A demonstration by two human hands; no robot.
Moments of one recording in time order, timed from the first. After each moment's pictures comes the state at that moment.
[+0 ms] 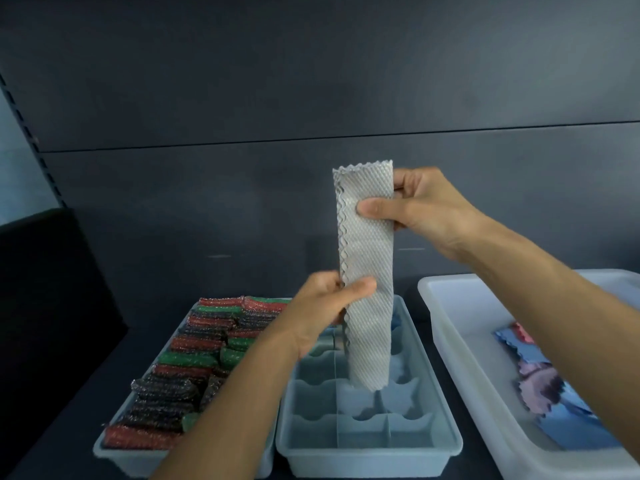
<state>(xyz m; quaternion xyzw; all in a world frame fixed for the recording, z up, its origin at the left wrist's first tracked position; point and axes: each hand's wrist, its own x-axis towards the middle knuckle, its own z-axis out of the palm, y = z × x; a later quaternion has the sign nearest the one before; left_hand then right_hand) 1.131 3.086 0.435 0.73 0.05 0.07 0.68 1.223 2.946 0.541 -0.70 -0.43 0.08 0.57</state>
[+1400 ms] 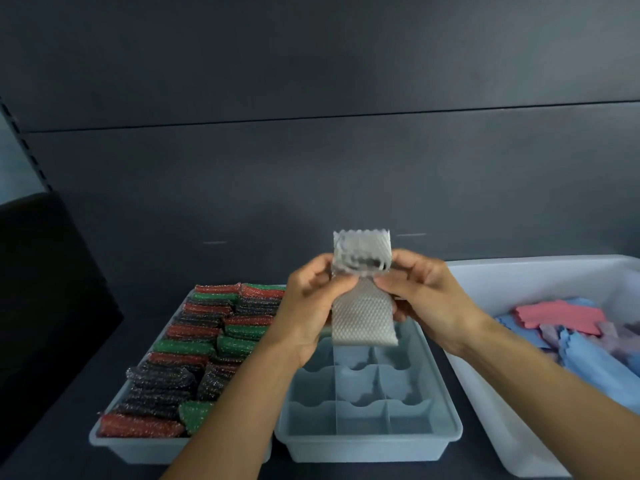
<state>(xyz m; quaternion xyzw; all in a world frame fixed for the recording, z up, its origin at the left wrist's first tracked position) 1.123 3.084 0.418 0.65 0.07 0.19 0.73 1.208 2.936 0.428 -0.61 -0.34 0.18 0.69</state>
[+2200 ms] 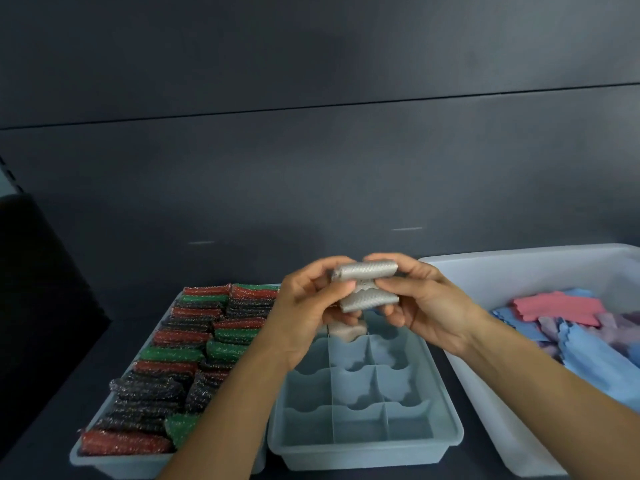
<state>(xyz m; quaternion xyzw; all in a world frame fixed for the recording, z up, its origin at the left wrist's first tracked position) 1.134 3.090 0.406 0.64 -0.02 0.18 0.75 1.231 2.935 0.413 -0.49 -0.28 0.34 0.75</state>
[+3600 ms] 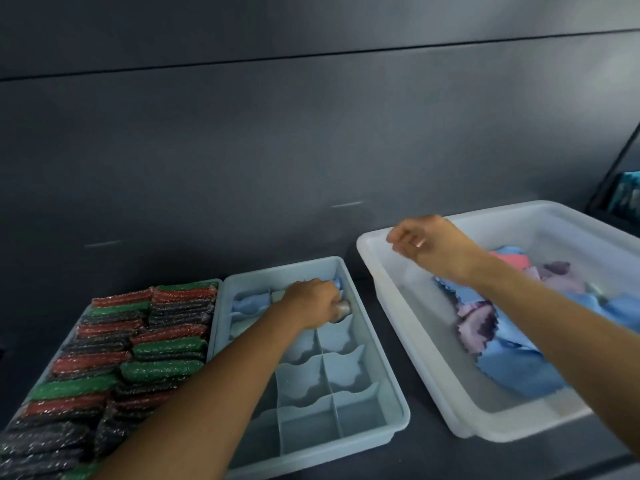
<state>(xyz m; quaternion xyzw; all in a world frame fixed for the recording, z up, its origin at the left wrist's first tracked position) 1.253 3.067 0.340 0.99 -0.02 -0.12 0.07 1.339 2.858 0.389 -0.87 -0.34 -0.04 0.35</state>
